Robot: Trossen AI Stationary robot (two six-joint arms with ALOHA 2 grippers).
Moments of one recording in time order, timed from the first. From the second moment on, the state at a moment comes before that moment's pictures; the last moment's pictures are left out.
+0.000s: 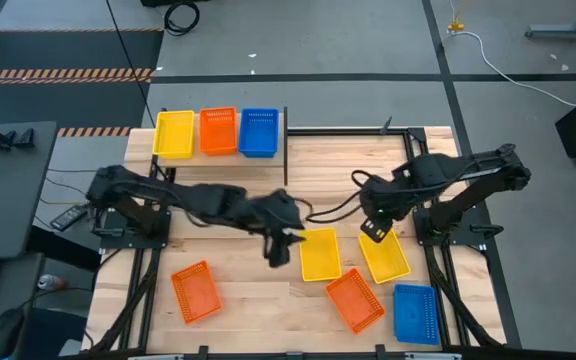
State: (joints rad) left arm -0.22 1.67 1.57 -0.55 -0.13 -0.25; right arm 0.25 1.38 1.55 -1.57 0.02 1.04
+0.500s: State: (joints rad) left arm -0.30 1.89 1.57 -0.33 -0.08 -0.30; right arm 0.45 1.25 1.56 -1.57 0.11 1.22
